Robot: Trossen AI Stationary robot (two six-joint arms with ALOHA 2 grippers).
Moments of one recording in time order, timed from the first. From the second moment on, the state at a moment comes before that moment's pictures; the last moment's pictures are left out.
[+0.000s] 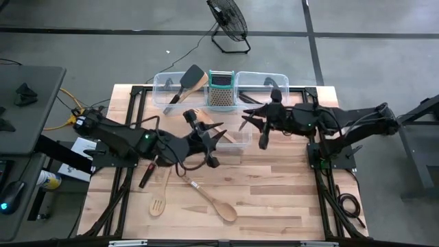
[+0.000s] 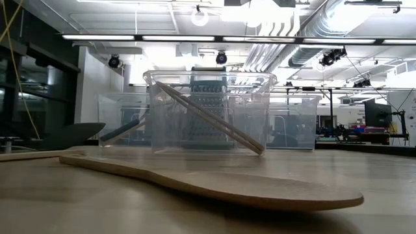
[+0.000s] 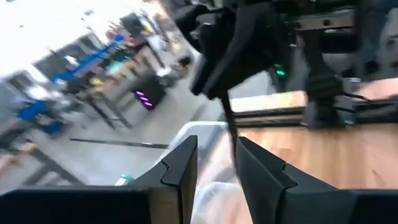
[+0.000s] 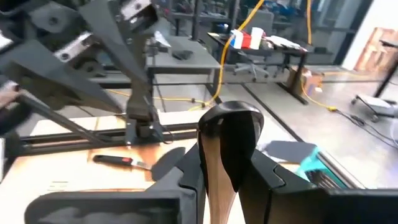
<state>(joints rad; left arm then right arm) -0.37 1.53 1.64 -0.32 -0.99 0.25 0.17 1.20 1.31 -0.28 0.47 0.02</state>
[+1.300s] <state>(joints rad) 0.52 1.44 1.40 -0.46 0.53 0.26 -0.35 1.20 1.07 -0.25 0.91 0.71</state>
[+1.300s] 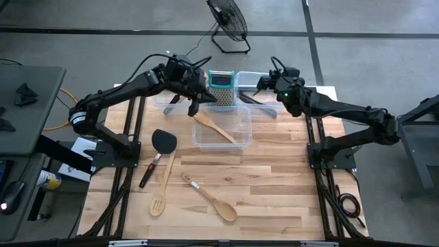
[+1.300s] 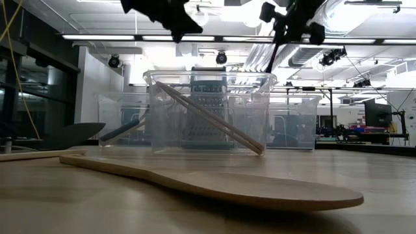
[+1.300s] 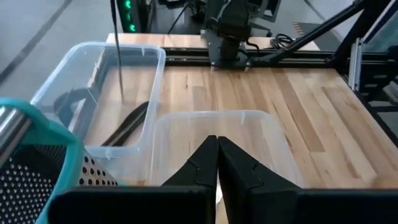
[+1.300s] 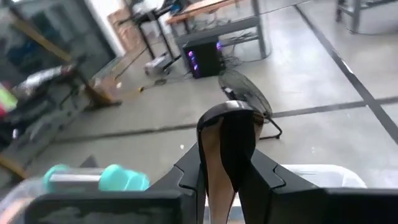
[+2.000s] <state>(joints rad) 0.56 1.33 1.27 -0.40 0.69 0.24 -0.47 1.20 0.75 0.03 0.95 1.27</state>
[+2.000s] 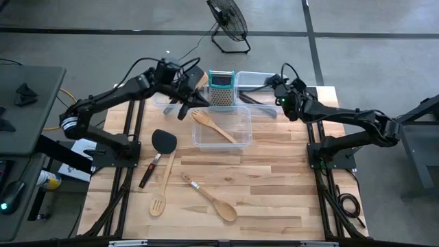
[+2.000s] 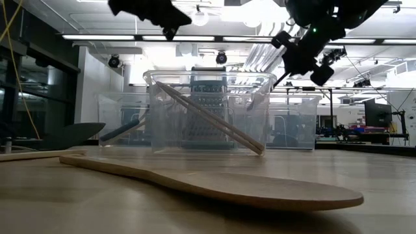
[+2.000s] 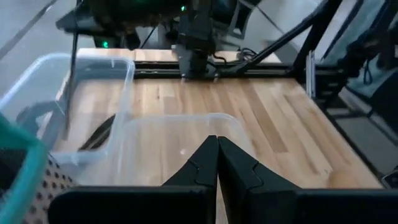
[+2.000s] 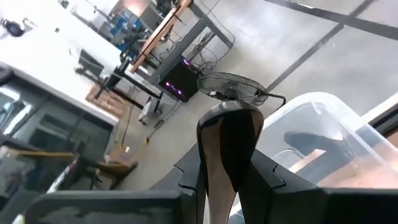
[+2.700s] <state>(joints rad) 0.56 0.78 0.75 0.08 0.30 -0.08 -0.47 1.36 0.75 0.17 1.05 1.47</state>
